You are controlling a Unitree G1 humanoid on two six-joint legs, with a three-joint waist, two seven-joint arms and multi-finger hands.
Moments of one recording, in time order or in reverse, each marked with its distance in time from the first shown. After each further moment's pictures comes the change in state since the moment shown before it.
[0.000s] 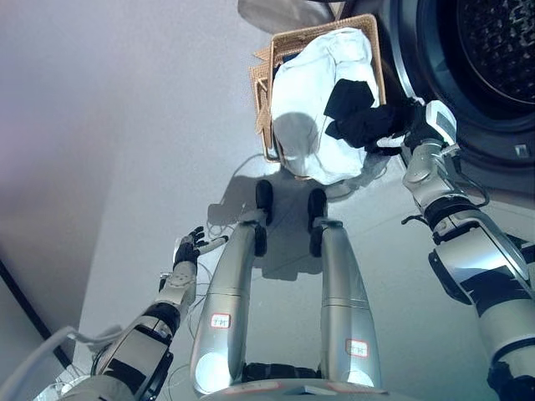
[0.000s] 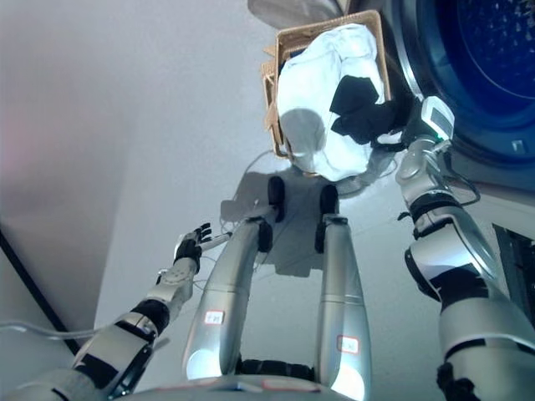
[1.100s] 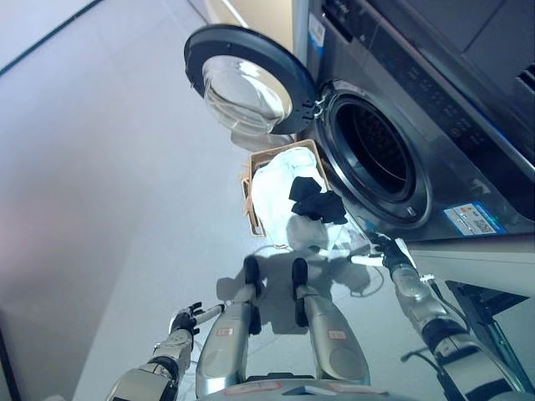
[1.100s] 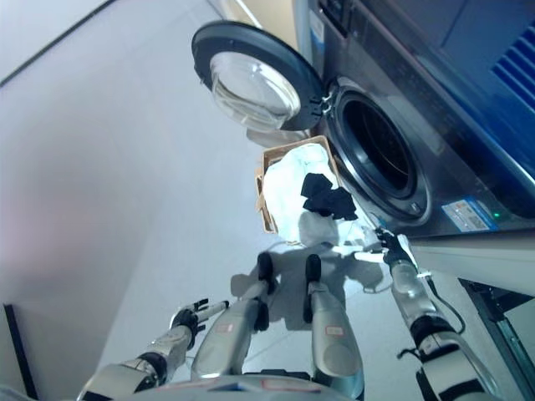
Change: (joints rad) left arm 0.205 -0.089 0.155 0.214 0.173 0.050 -0.107; right arm 0.738 0.090 -0.251 -0.345 0.134 -0.023 0.215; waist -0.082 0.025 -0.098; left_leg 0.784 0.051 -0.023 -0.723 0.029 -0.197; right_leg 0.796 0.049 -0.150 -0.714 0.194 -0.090
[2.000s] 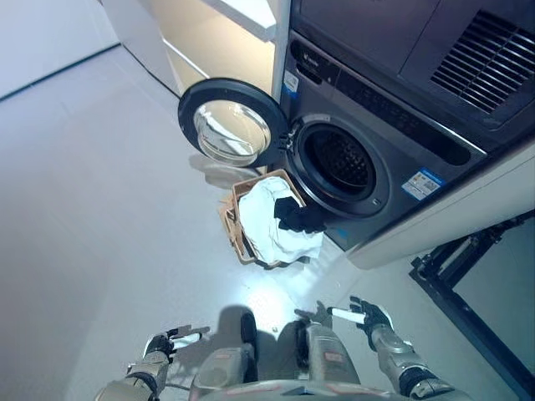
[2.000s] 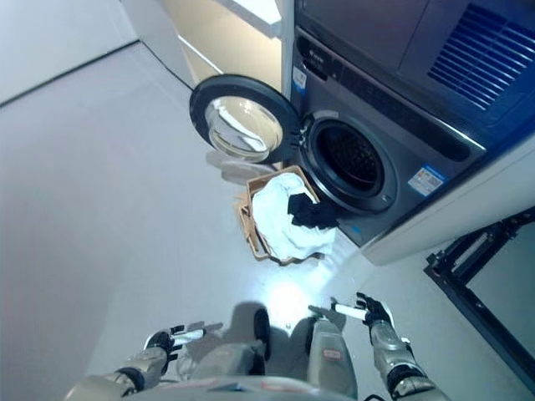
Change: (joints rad) left arm 0.058 0.094 0.006 0.078 0.044 0.047 -0.027; right arm 0.247 0.222 -0.135 0.056 0.139 -0.003 0.096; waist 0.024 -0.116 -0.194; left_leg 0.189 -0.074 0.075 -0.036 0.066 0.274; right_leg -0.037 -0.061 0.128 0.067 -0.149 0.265
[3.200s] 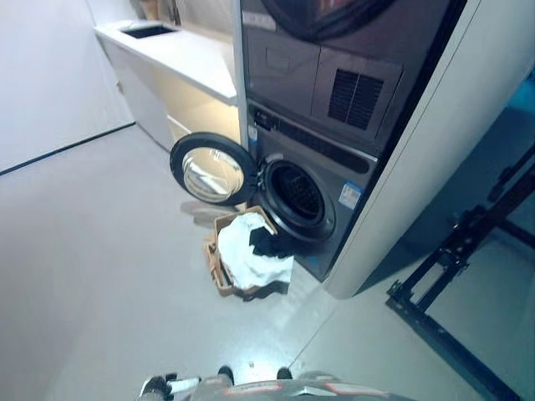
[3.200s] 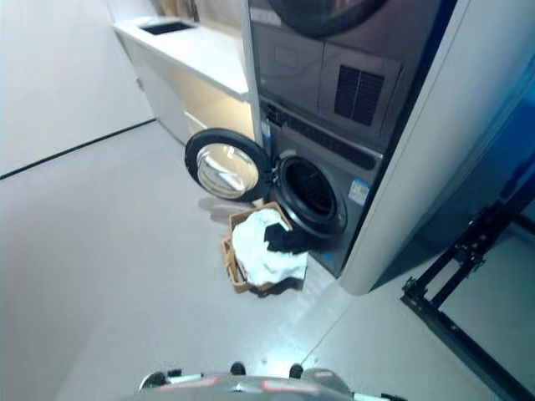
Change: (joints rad) left arm 0.098 -0.041 0.004 0.008 0.046 0.016 -0.033; right arm 0.102 0.018 -0.090 0.386 -0.016 0.068 -0.012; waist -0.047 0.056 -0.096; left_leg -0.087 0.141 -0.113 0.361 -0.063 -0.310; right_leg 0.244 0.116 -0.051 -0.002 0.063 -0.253
